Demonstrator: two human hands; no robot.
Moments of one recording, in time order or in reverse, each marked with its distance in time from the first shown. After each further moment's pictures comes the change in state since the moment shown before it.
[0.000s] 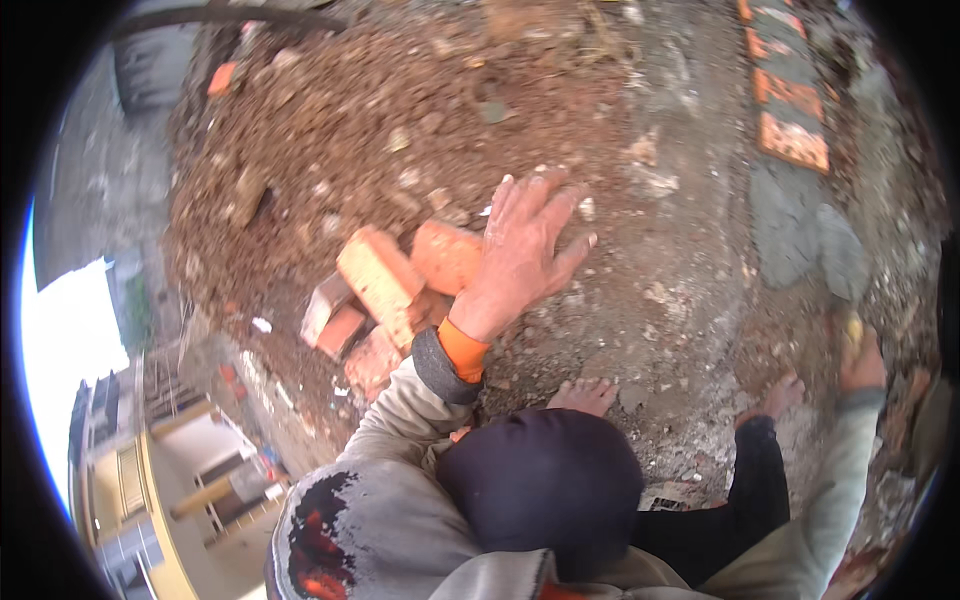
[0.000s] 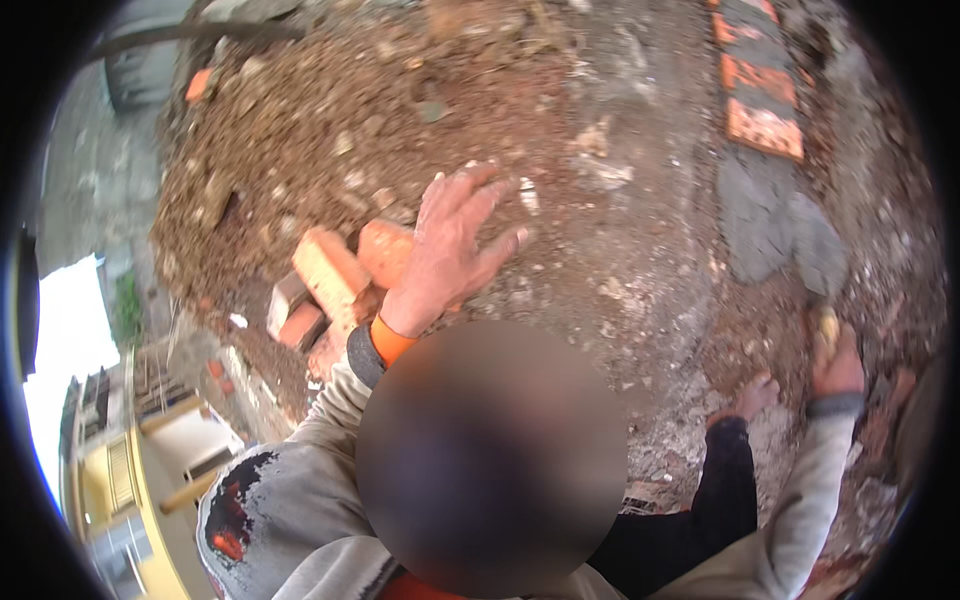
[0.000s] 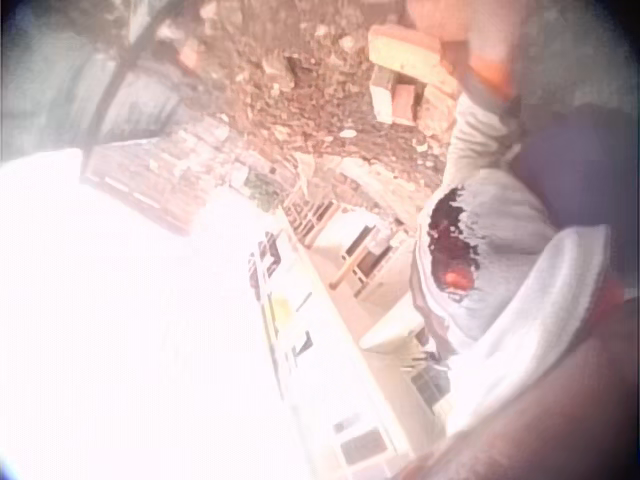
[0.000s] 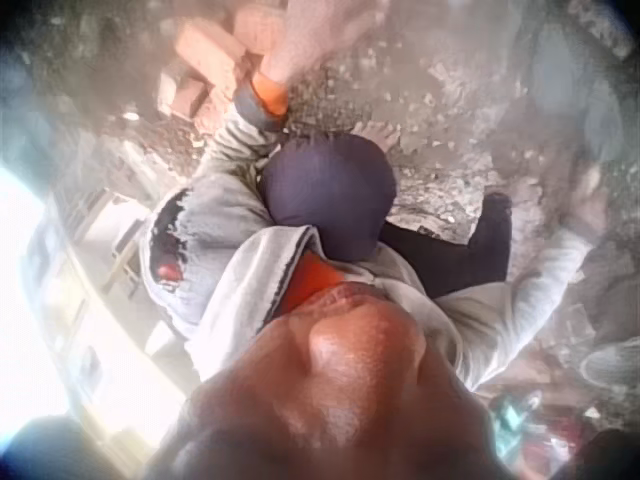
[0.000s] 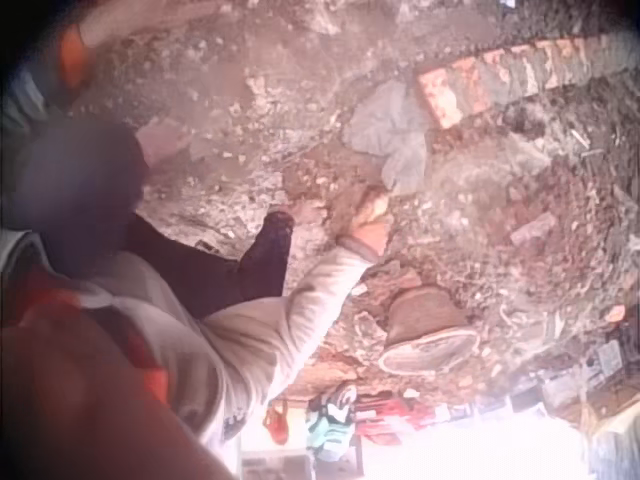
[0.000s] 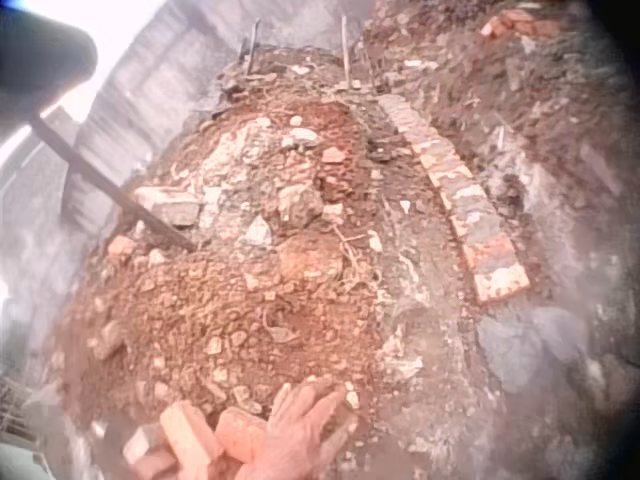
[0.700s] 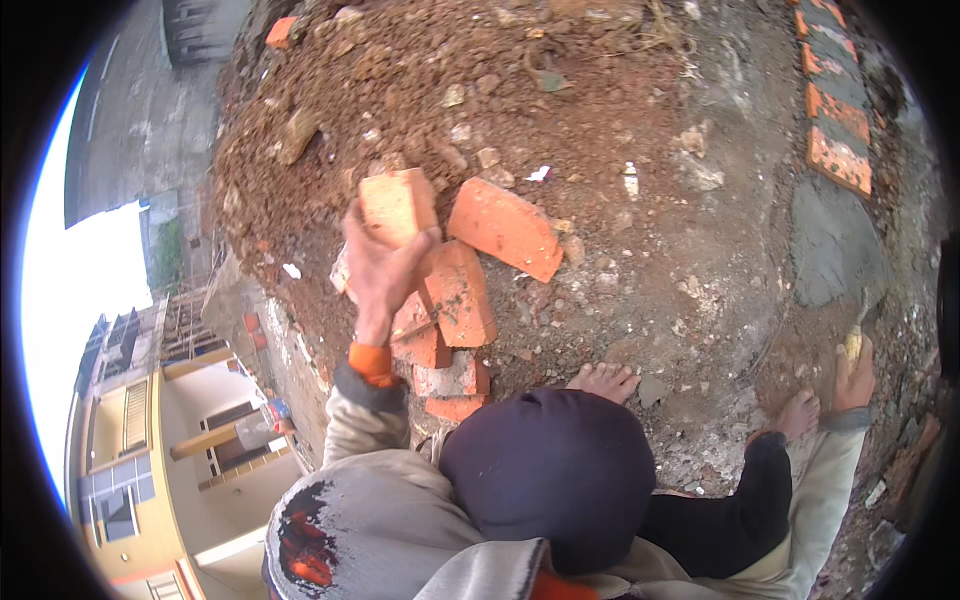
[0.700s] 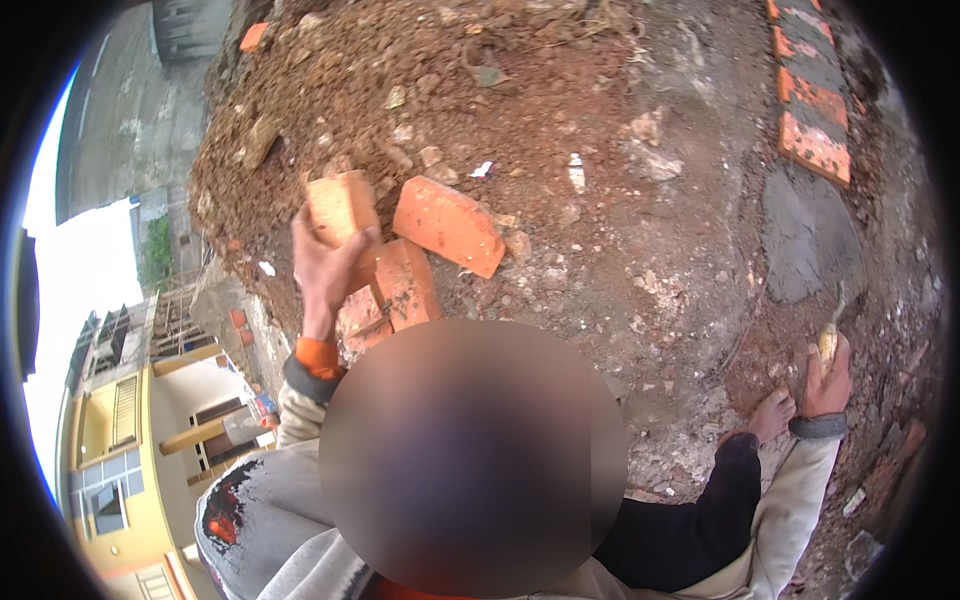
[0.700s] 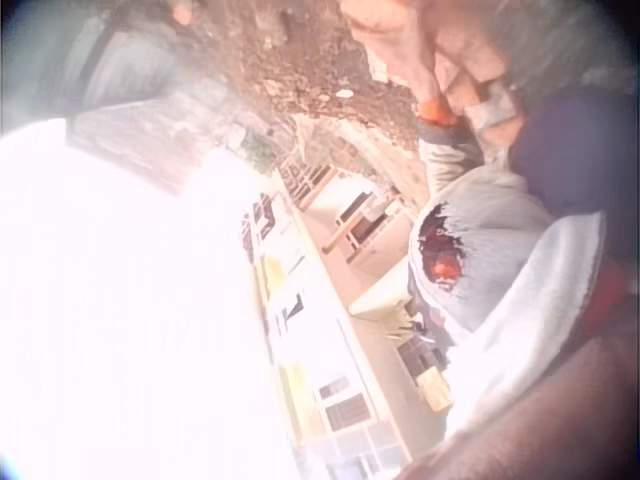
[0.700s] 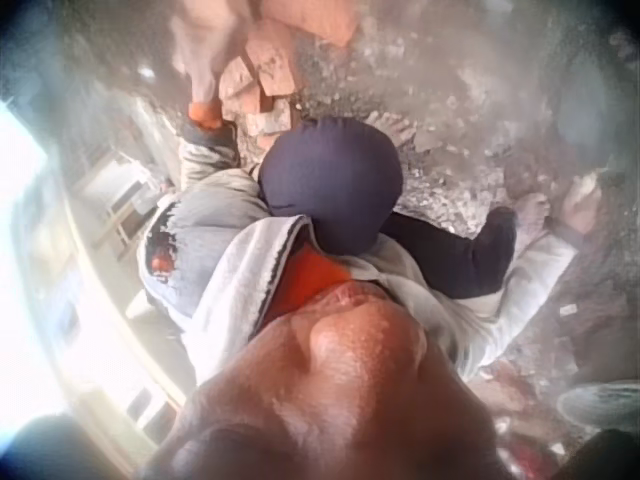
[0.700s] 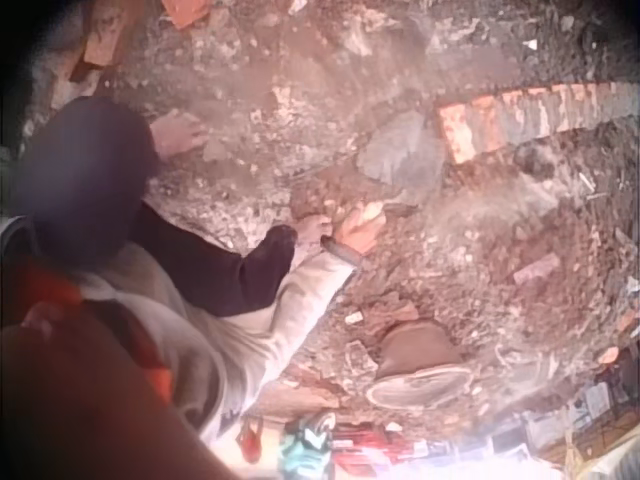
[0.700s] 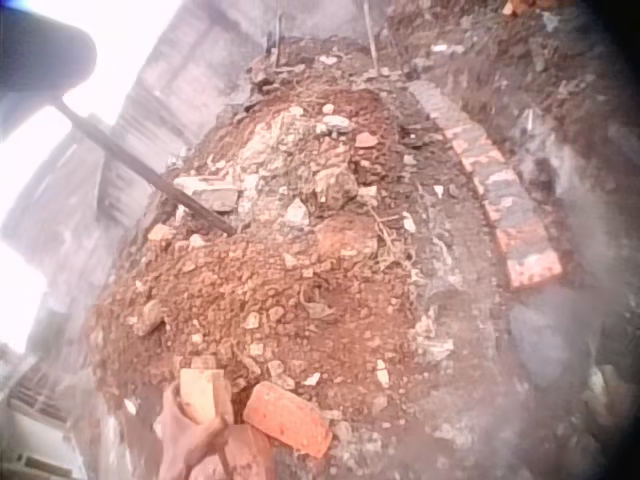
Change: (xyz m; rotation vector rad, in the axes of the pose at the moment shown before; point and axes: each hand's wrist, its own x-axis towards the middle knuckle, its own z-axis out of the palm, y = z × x) left_hand -0.124 -0.062 -0.090 -0.072 0.465 -0.732; right_hand -0.002 -0.047 0.047 0.499 0.113 -0.274
